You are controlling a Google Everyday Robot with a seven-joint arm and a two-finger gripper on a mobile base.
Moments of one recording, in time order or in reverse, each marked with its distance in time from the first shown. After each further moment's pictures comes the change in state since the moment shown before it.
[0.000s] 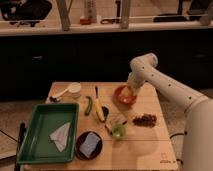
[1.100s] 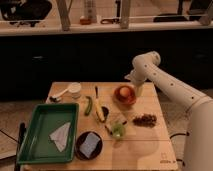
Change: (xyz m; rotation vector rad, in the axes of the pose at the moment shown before) arm 0.009 -0.010 -0.012 0.040 0.012 0.019
